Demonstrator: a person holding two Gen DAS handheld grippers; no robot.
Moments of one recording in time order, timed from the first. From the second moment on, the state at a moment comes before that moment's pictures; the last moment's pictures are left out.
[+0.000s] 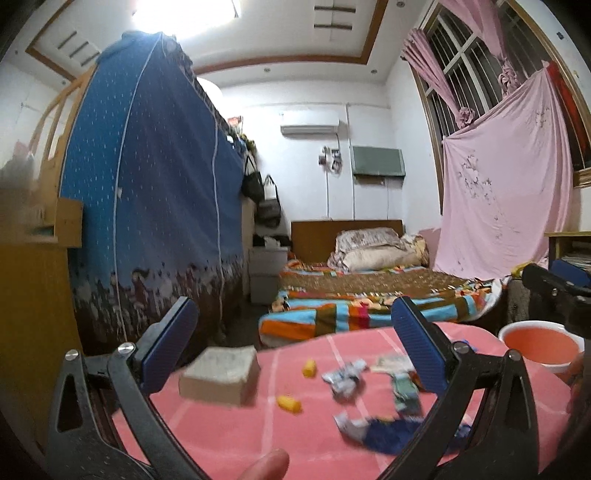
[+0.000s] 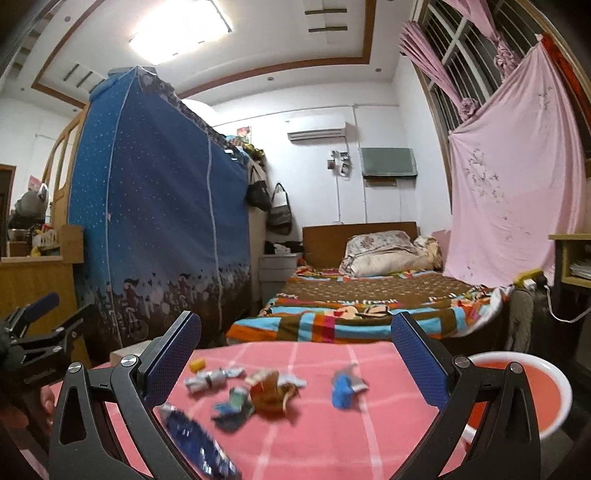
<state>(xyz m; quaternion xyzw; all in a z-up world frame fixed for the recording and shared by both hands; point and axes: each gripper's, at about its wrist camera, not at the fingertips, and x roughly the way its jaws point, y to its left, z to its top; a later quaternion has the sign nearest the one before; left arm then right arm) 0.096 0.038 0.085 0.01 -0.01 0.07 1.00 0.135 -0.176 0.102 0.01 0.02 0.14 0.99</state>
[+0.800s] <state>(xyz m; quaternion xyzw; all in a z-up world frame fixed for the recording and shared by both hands) 0.216 0.070 0.018 -0.06 0.31 0.02 0.95 0.259 -0.128 0.036 -0.04 0.33 0.18 0.93</state>
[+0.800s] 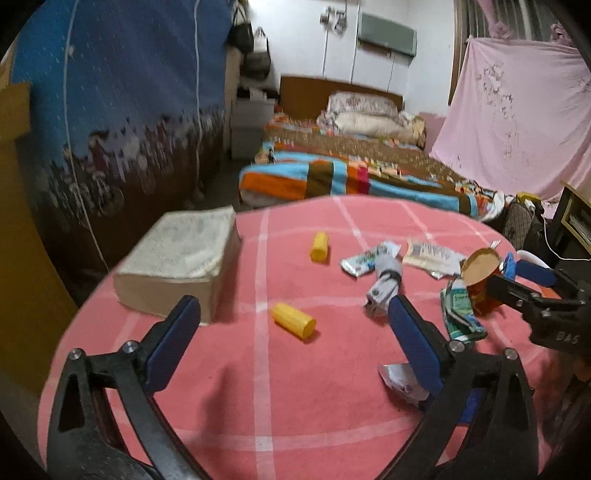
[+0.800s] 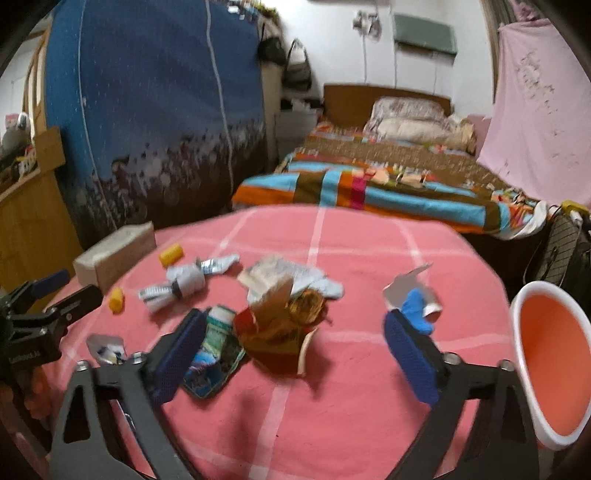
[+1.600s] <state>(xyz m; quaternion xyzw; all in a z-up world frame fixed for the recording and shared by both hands) 0.223 0.065 0.016 -0.13 0.33 -0.05 0.93 0.263 -0.124 0.029 -0.01 0.35 0.25 0.90</state>
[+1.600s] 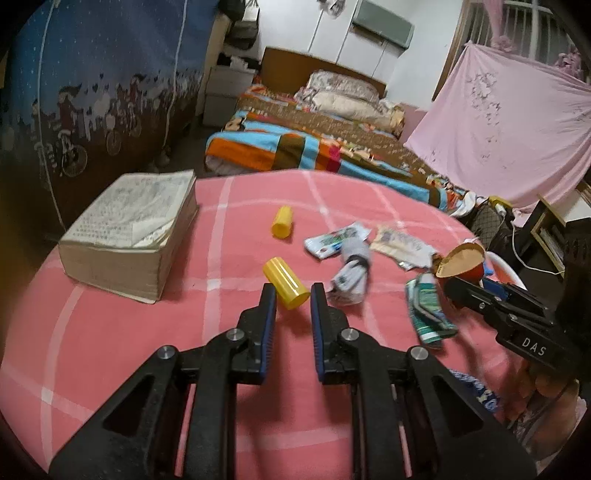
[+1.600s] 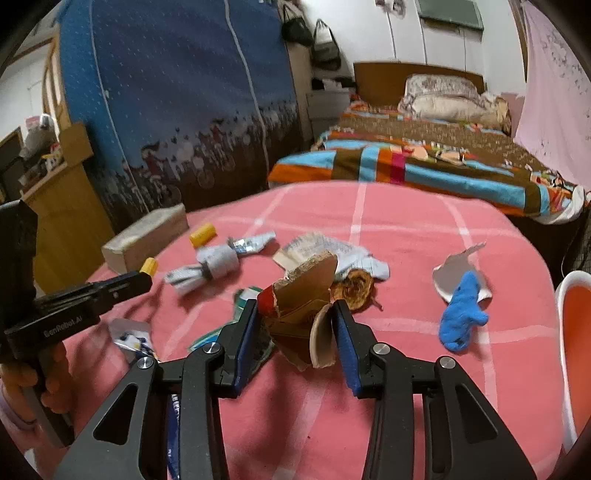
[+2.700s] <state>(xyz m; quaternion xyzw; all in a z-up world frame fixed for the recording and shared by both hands) 0.214 -0.109 0.075 0.00 0.23 -0.21 0.95 0.230 -0.298 0.066 0.07 0.16 0.14 0.97</state>
